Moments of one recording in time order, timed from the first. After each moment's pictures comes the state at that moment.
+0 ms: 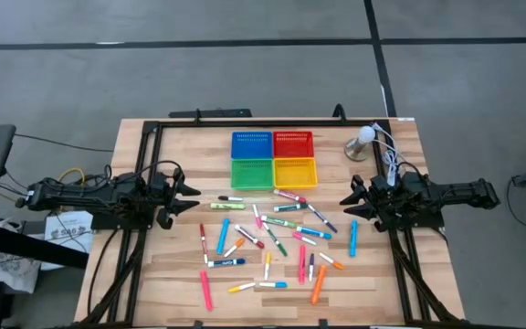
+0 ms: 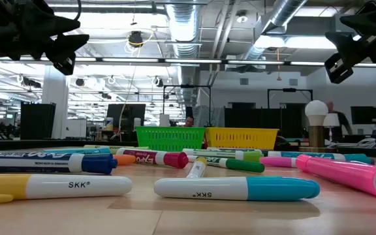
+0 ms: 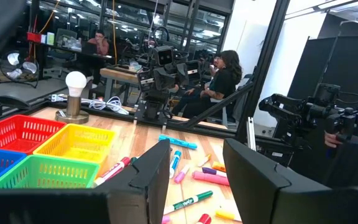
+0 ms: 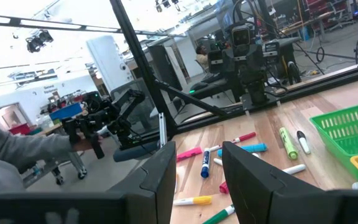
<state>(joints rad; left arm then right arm) -0.05 0.21 0.01 0.32 0.05 -0.19 0.07 0.00 0.00 0.10 -0.20 0.37</state>
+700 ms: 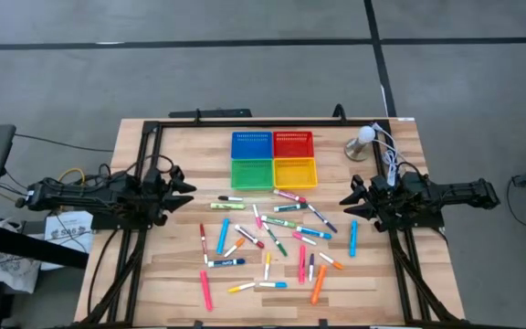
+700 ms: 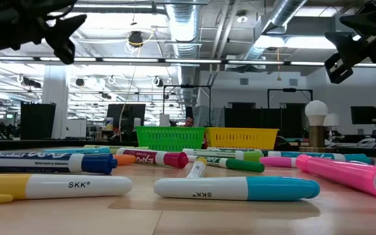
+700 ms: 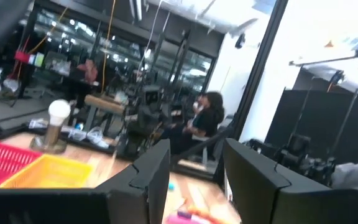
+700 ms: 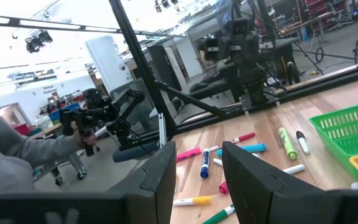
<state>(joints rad) -0.05 0.21 0.01 0.49 0.05 -0.32 0.07 0.00 0.00 0.10 -0.20 0.37</state>
